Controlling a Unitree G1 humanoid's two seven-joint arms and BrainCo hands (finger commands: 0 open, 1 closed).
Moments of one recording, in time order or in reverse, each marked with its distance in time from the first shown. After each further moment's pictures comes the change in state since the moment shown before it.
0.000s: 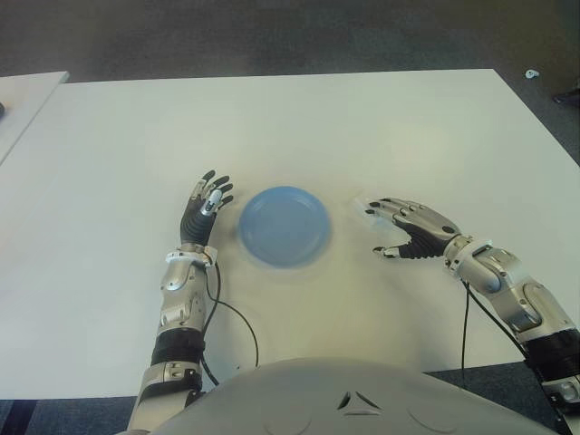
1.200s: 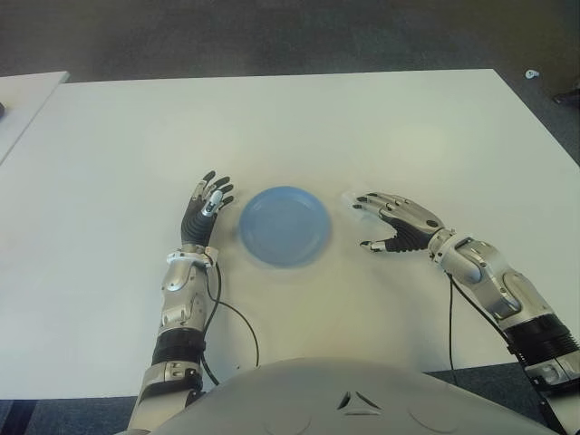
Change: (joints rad) left arm -0.001 -0.001 -0.003 0.012 0.001 -0.010 0.000; right arm -0.101 0.023 0.103 0.077 -0.008 -0.005 0.029
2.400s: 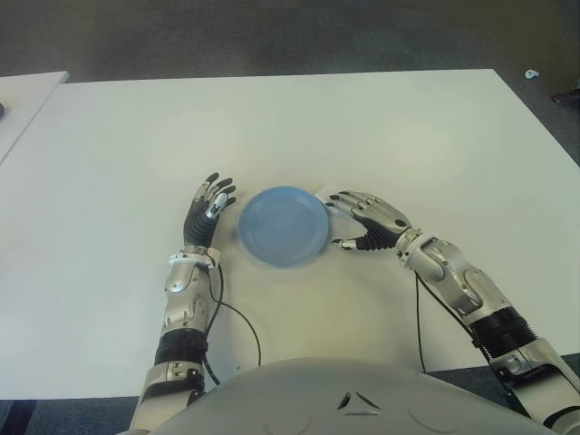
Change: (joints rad) left arm 0.001 -0.009 -0.008 0.020 0.002 -0.024 0.000; right arm -0.069 0.139 0.108 0.063 -0.063 0.016 -0.091
